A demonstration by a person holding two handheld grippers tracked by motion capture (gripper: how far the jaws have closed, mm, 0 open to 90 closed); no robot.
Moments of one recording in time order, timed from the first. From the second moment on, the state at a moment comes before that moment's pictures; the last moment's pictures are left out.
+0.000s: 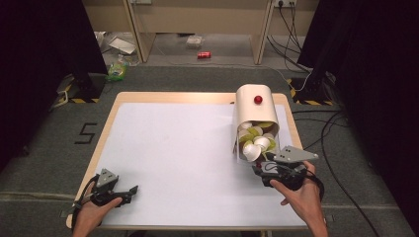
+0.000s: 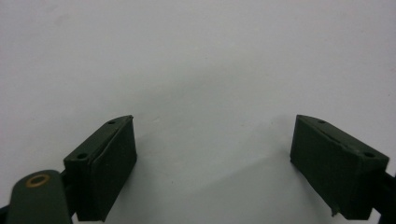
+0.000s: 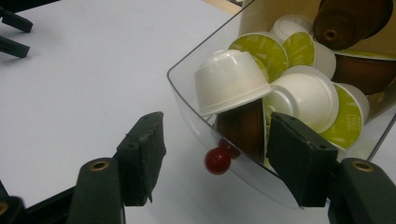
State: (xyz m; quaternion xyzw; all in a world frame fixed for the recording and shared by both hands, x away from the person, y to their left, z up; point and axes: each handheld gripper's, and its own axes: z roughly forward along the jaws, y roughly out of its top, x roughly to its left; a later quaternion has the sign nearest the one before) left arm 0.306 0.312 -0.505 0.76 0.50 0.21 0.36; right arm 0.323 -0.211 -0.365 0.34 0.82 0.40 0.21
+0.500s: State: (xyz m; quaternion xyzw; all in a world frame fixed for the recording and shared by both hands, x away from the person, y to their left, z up) left arm 0.306 0.312 -0.505 0.76 0.50 0.21 0.36; right arm 0.329 -0.212 -0.360 0.35 0.81 0.41 0.22
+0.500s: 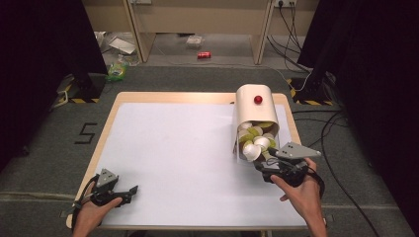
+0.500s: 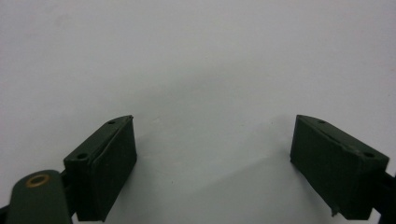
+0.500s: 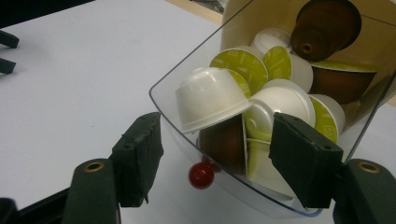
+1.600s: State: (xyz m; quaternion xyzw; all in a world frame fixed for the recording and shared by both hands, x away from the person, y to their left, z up) left arm 0.306 0.312 -0.505 0.76 0.50 0.21 0.36; right arm 0.349 -0.196 -0.359 0.35 0.81 0.41 0.24
